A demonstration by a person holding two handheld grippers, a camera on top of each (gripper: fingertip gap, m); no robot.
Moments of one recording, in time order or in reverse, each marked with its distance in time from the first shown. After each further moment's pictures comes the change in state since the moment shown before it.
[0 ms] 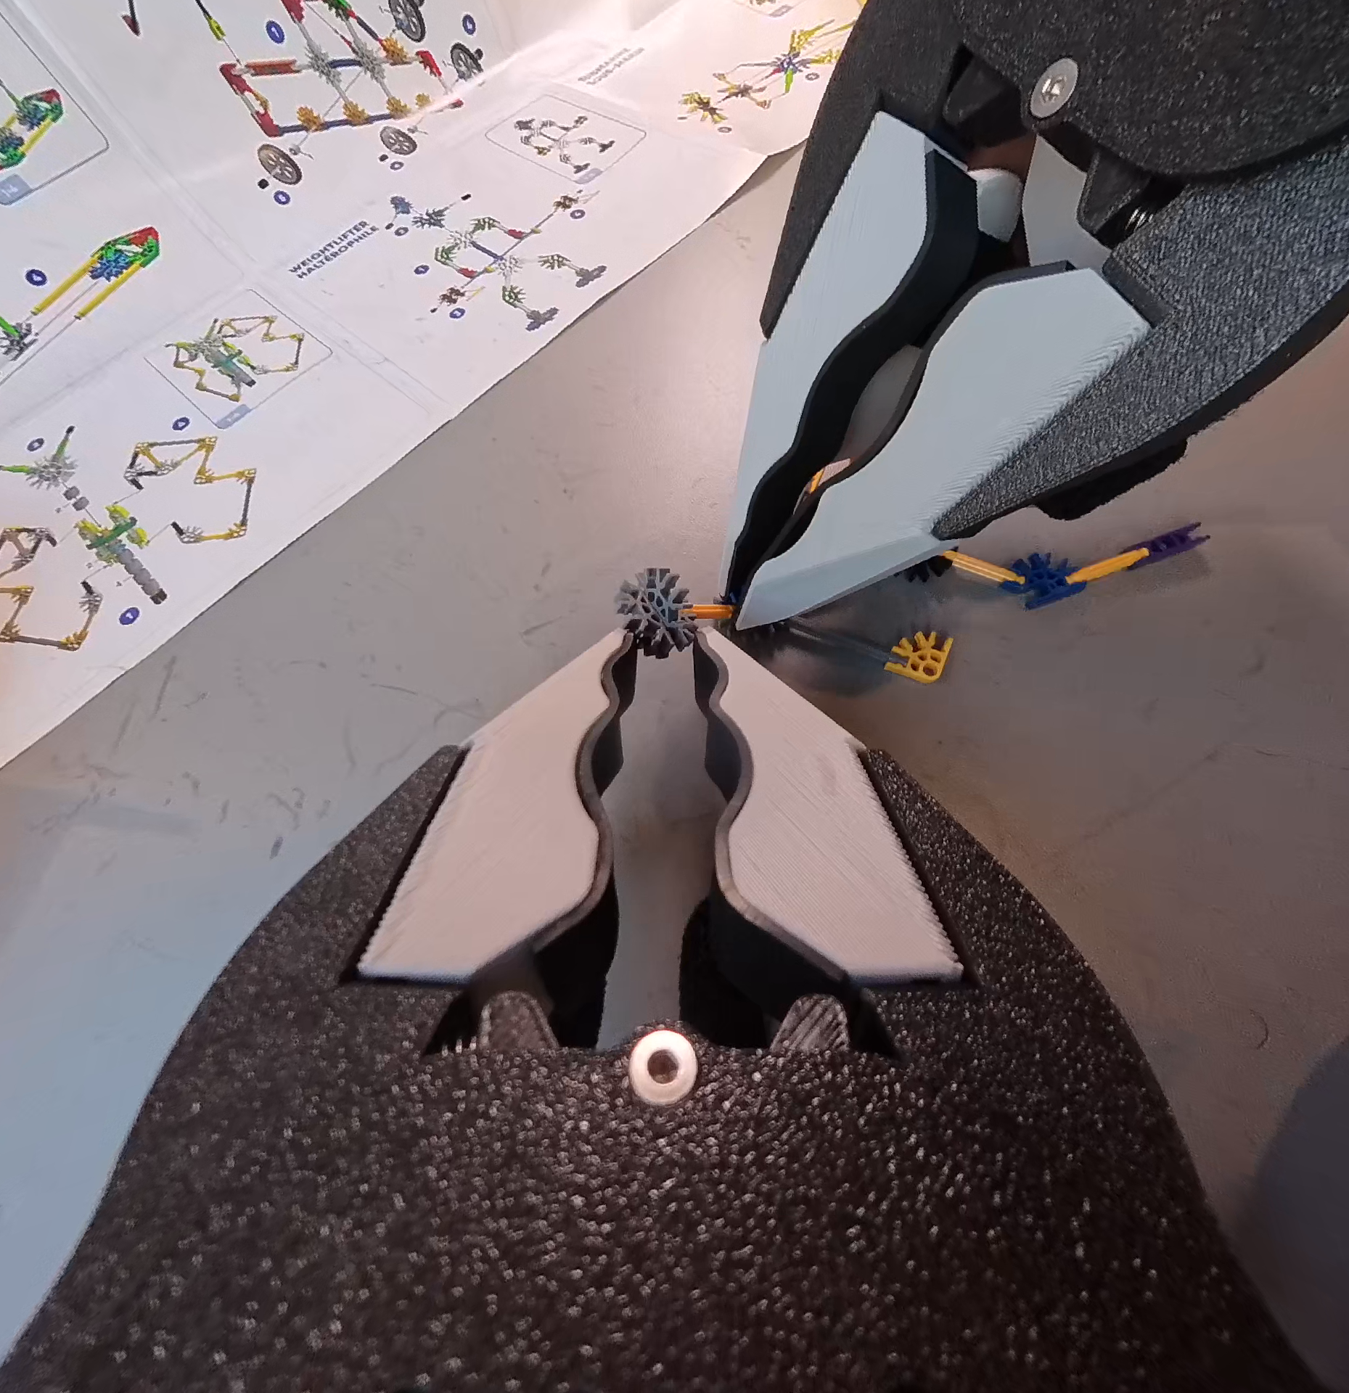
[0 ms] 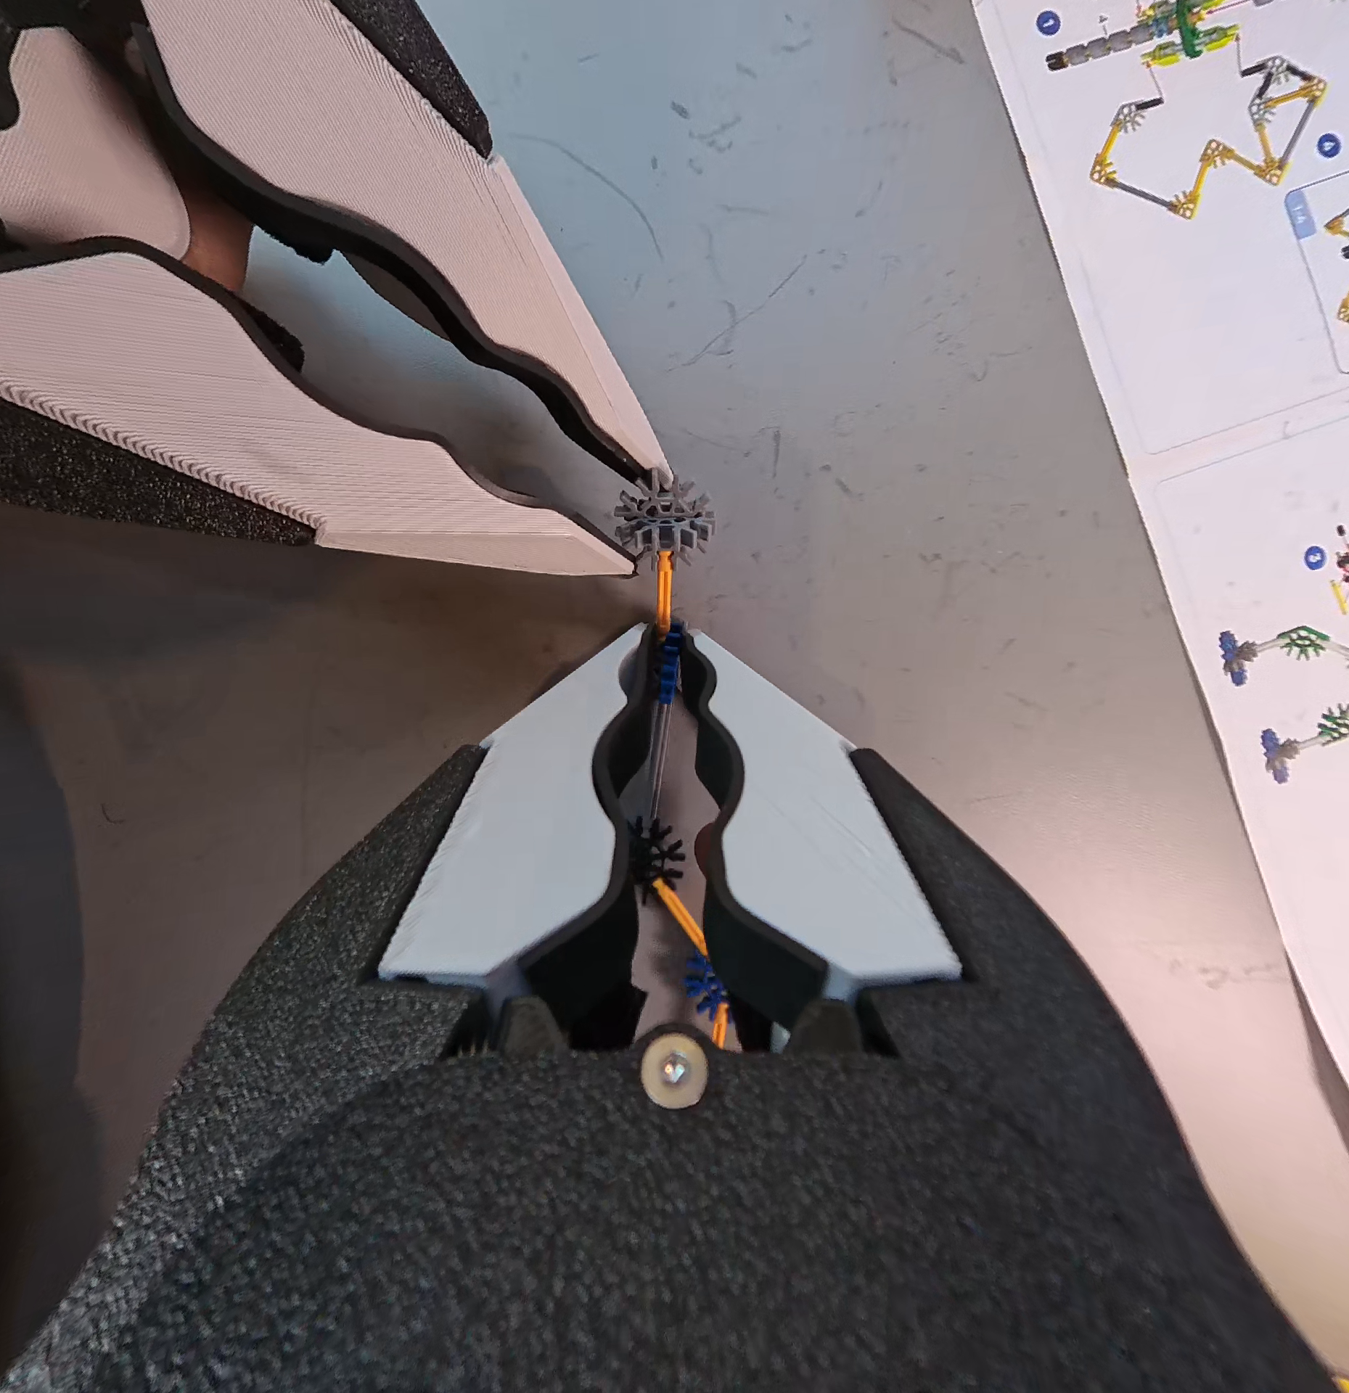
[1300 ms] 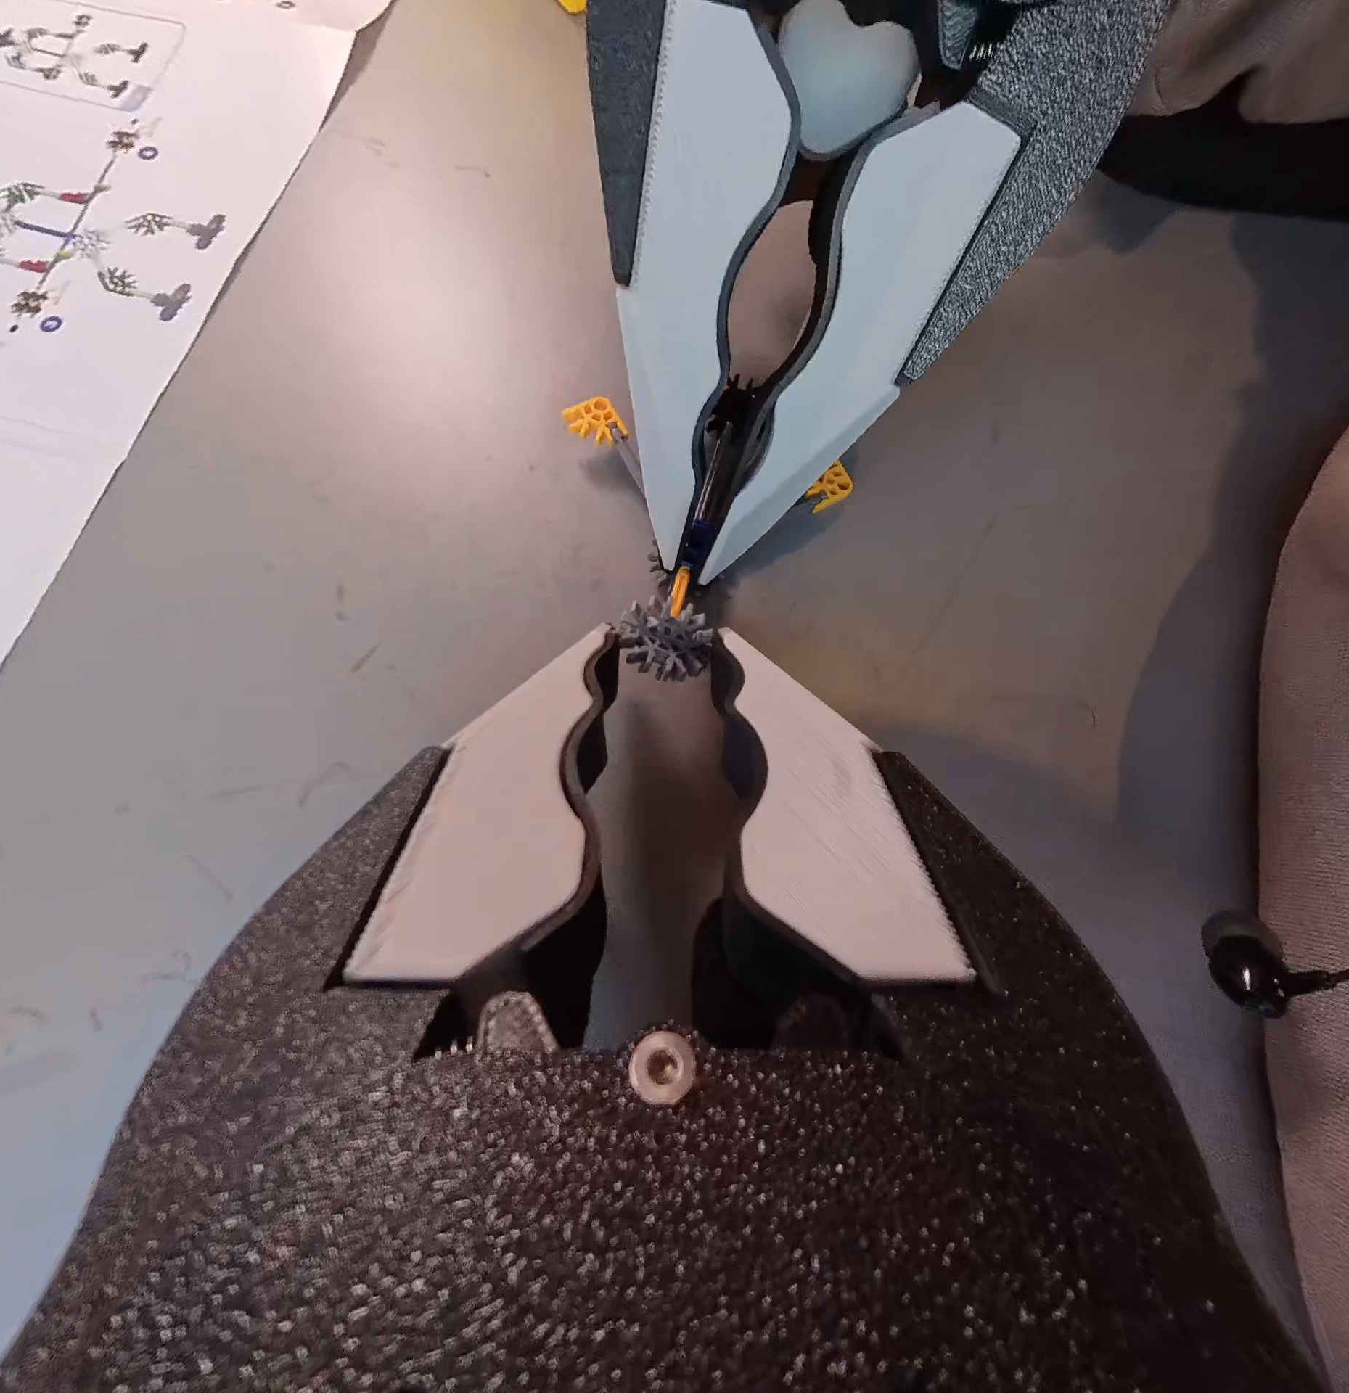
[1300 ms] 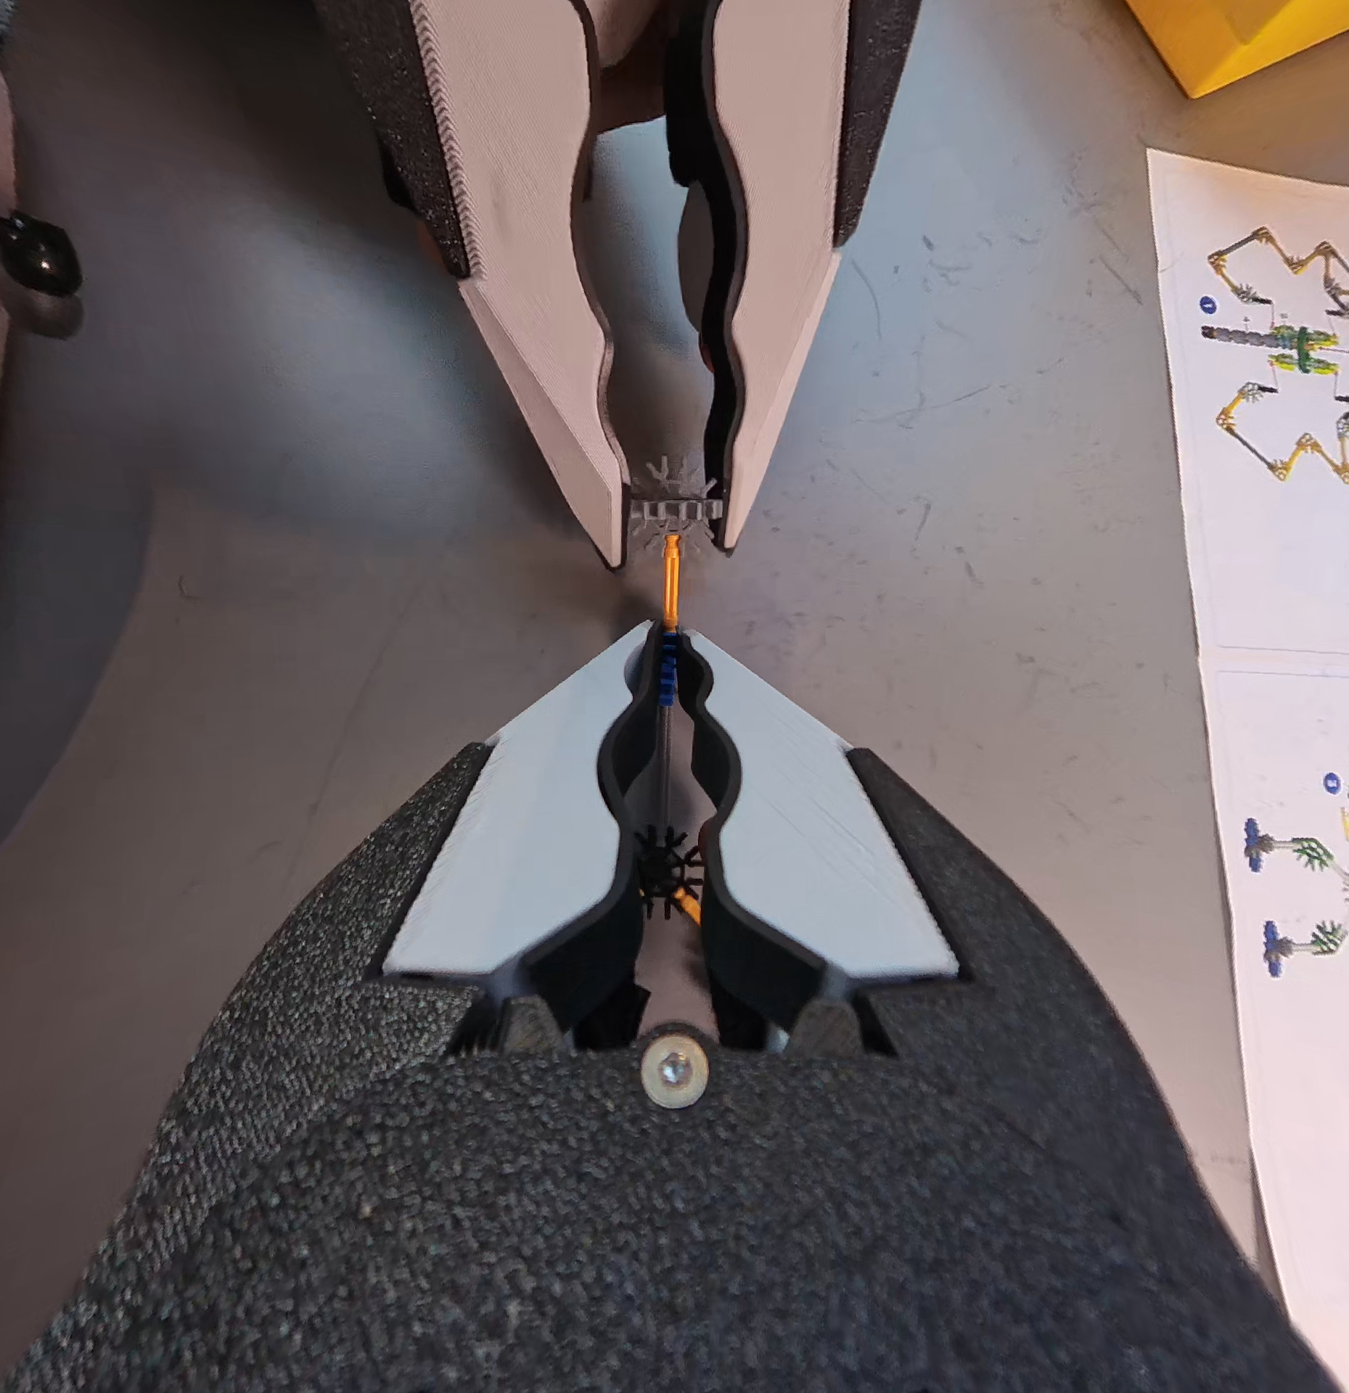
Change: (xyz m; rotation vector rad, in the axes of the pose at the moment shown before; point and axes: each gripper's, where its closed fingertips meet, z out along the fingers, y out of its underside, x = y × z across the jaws) left arm 0.035 0.018 -0.015 -0.117 0.453 0.199; right arm -0.031 0.010 -0.010 0.169 -0.127 -0.345
